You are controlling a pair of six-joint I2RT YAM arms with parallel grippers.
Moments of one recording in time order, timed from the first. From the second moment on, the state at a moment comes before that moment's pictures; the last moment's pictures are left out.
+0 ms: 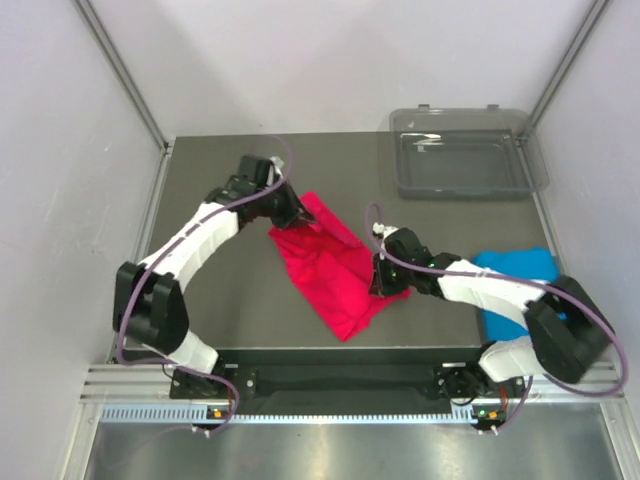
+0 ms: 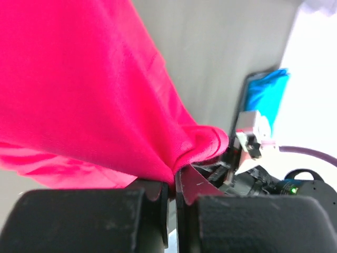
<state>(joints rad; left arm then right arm) -0.40 1.59 1.22 -0.44 0.43 -0.84 0.71 1.43 0.67 -0.16 -0.18 0.48</state>
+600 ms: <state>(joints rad) 0.05 1.32 1.79 -0.77 0.34 -0.63 0.43 1.07 1.37 -0.55 0.24 0.34</state>
